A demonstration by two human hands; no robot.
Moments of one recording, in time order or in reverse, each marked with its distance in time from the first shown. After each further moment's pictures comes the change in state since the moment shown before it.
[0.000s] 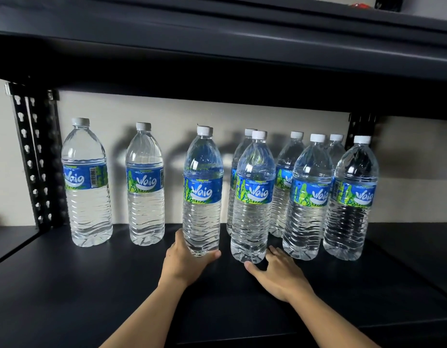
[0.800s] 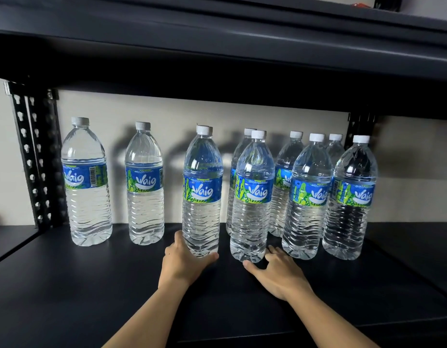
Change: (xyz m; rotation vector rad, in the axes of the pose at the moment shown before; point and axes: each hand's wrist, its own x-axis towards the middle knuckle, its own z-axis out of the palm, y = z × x) left_hand -0.002 -0.001 0.004 0.074 0.011 -0.050; right_hand -0.003 -0.002 -0.003 0.005 -0.009 0.020
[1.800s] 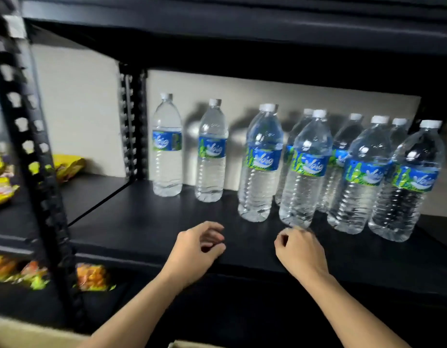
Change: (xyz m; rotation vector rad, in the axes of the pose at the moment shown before) left_hand -0.126 -0.044 -0.128 -0.177 -0.128 0.195; right_hand -0.083 -0.073 0.016 -0.003 0.340 -0.147
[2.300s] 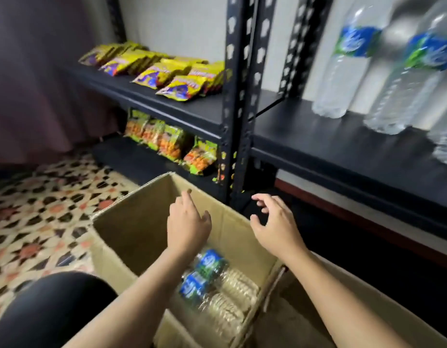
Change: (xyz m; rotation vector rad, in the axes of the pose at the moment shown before) left_hand -0.205 -0.169 -0.160 0.613 0.567 -0.676; right_hand -0.188 -0.253 0.135 0.666 -0.468 -0.537
